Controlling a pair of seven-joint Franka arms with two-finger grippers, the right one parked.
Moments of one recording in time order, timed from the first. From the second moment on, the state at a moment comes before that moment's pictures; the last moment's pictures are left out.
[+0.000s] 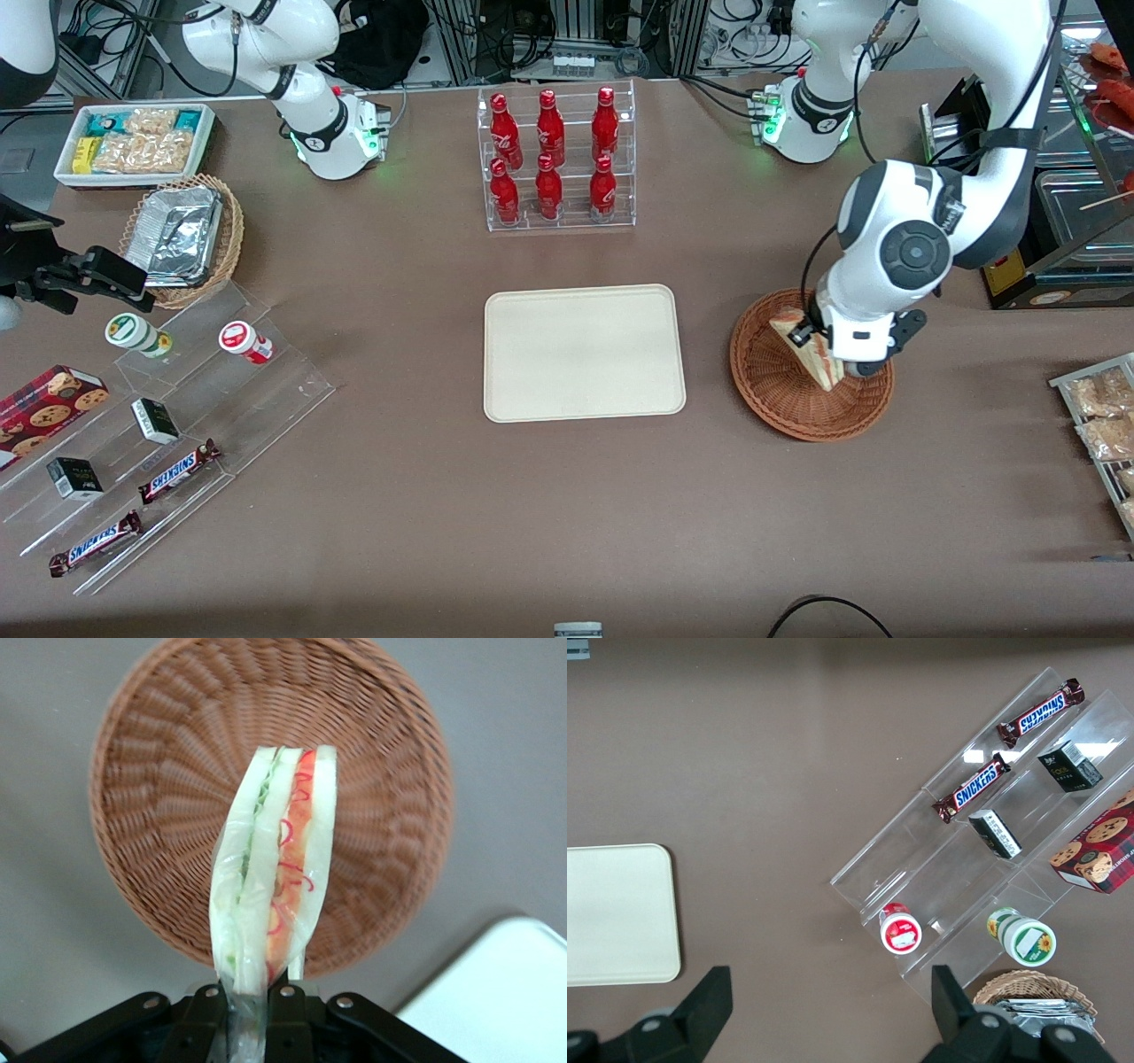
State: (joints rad) arm 0.01 0.19 -0.34 -2.00 0.07 2.01 -1.02
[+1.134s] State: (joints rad) arm -0.27 0.64 -0.58 -1.54 0.30 2.01 -1.15
